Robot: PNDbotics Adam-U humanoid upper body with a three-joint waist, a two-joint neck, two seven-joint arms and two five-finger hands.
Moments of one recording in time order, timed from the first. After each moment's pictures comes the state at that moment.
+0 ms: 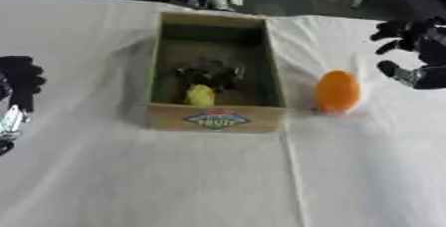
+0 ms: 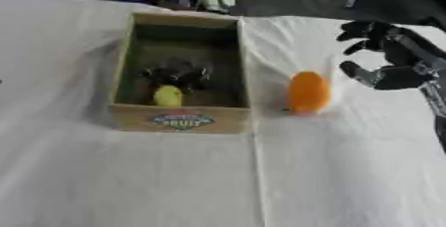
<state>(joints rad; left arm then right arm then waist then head) -0.13 0.55 0.07 -1.98 0.07 -0.10 -0.14 -0.77 -0.60 -0.01 -0.99 -0.07 -0.58 0.58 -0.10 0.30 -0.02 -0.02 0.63</state>
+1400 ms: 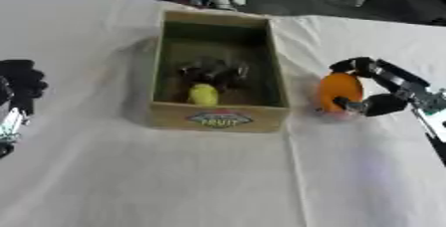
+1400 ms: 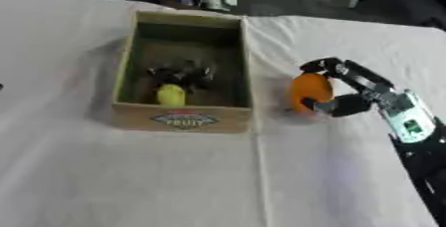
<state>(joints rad) -0.13 0.54 0.06 -1.98 0.07 -0.09 -0.16 -0.80 -0.50 0.02 -0.85 0.36 -0.68 0.48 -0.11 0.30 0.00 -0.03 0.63</state>
